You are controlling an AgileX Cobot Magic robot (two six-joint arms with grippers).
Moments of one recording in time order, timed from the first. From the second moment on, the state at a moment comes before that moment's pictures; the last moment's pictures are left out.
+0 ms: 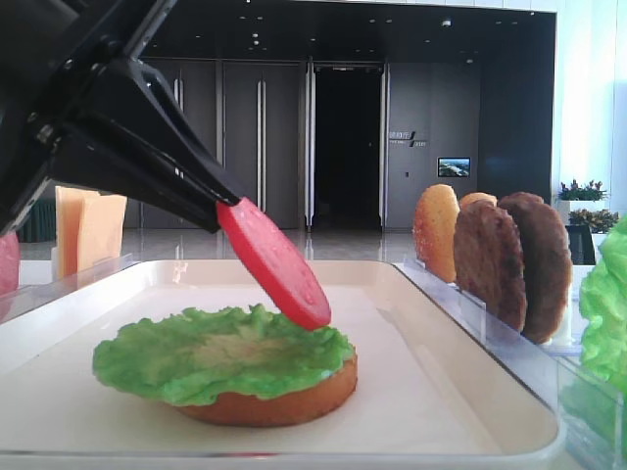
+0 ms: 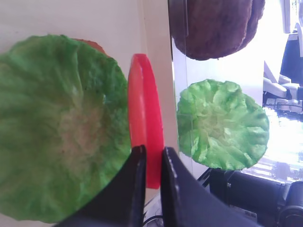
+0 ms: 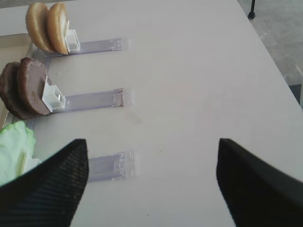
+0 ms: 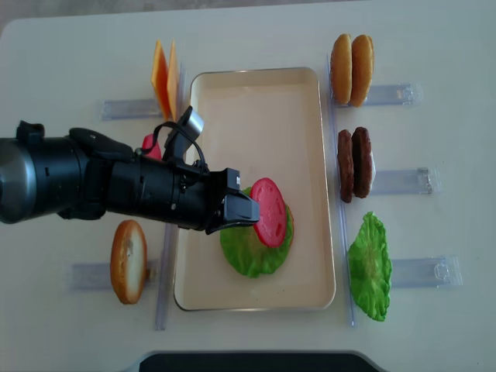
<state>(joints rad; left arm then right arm) -0.44 1.61 -0.65 -1.48 0.68 0.84 0.01 -0.01 -0.51 0.00 1.13 0.06</state>
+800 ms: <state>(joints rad) -0.44 1.61 -0.65 -1.48 0.67 0.84 0.01 -0.01 -0.51 0.00 1.13 0.06</state>
